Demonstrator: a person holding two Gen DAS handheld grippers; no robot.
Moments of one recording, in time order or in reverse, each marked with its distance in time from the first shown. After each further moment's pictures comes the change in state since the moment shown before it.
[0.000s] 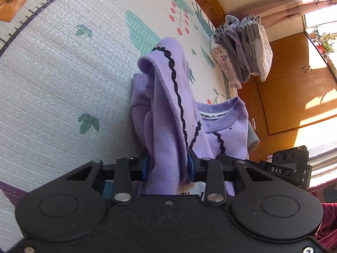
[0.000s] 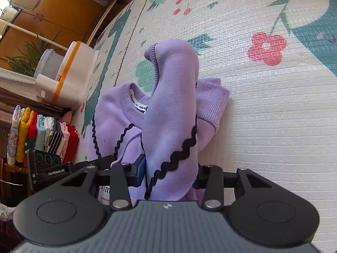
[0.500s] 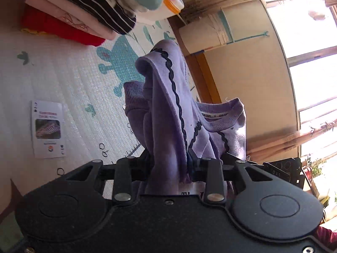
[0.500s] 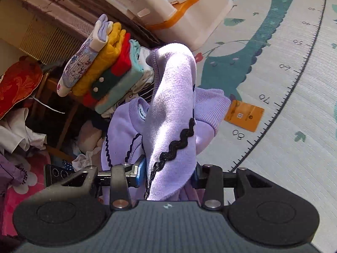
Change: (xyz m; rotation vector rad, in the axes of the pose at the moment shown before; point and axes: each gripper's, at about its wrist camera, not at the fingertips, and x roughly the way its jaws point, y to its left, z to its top) left arm -0.297 0.075 -0.087 -0.393 -0.681 0.041; right arm 0.148 0.316 0.004 -0.520 0.351 0.238
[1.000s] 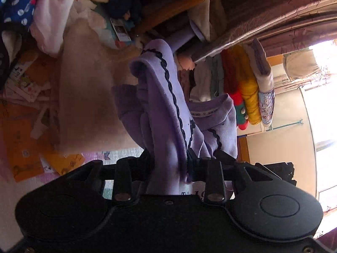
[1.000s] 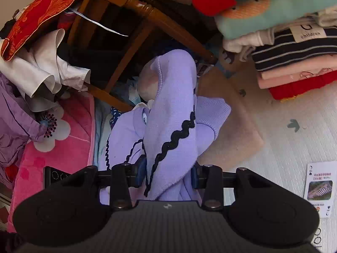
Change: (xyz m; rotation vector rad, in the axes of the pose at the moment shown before) left arm -0.242 0.084 0.024 -0.197 -0.393 0.187; right arm 0.219 0.181 -0.015 -0.193 0.292 0.306
